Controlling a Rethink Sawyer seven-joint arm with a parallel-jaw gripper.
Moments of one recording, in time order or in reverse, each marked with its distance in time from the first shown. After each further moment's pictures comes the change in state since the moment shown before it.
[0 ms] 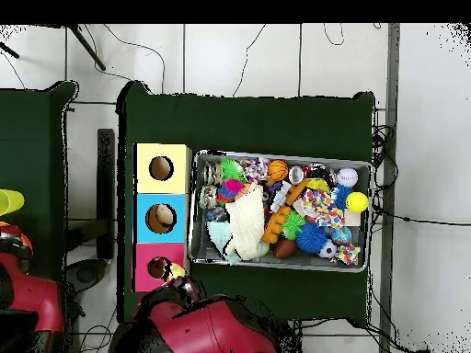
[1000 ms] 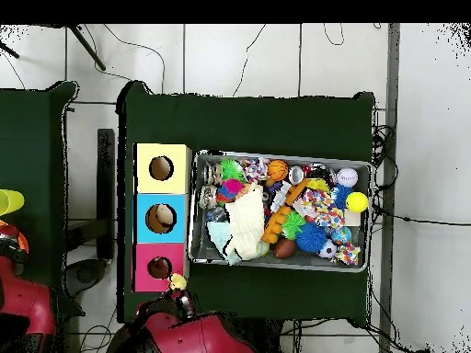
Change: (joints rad) arm 0.197 0.096 -0.239 -0.003 0.048 -0.084 0.030
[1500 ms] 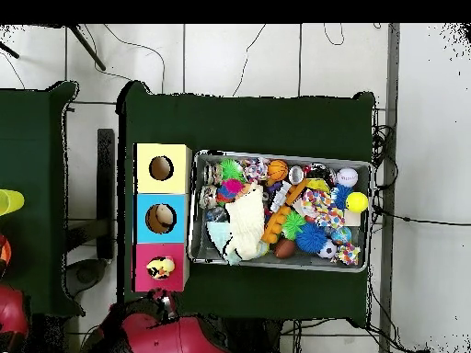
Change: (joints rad) arm 0.095 -0.039 -0.029 -0.038 0.108 0.068 0.000
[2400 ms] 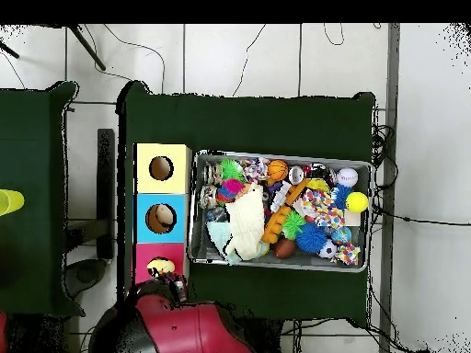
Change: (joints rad) arm -0.028 0.022 -0.059 -0.072 0.022 0.026 0.000
